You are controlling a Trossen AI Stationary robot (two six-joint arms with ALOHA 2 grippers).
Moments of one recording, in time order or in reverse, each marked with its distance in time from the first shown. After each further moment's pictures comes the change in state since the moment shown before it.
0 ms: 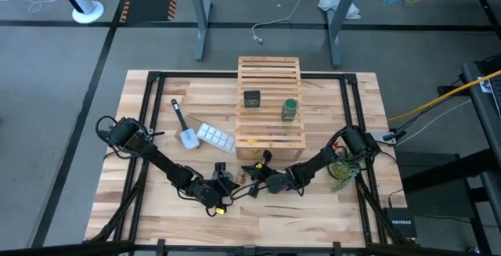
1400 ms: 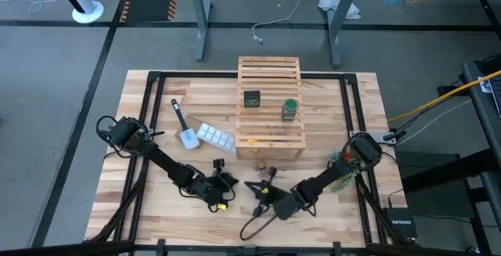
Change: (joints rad) left arm 0.016 0.000 0.000 -0.059 -0.023 -0.052; right arm 0.184 -0.057 0.103 -0.141 0.284 -0.146
